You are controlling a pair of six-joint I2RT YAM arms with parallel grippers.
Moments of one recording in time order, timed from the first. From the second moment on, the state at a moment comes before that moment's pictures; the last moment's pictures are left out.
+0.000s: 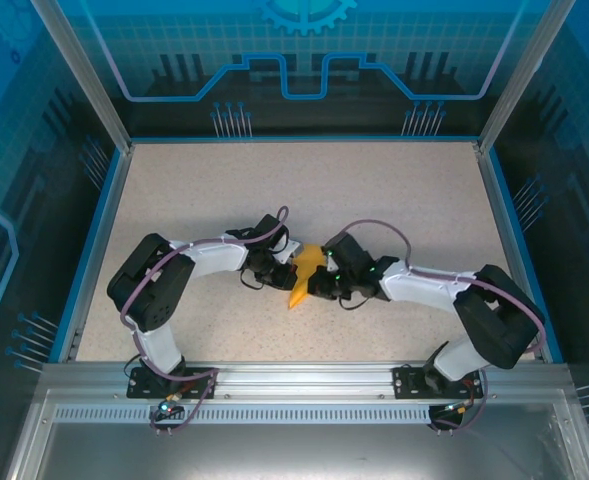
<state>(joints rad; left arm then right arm) -0.58 1.79 0.97 -0.41 0.42 -0.24 0.77 1.51 0.73 -0.15 -0.31 0.93</state>
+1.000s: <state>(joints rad) -0.57 1.80 0.97 -0.40 0.46 -0.24 0.85 1.64 0.69 0.02 -0.24 1.09</state>
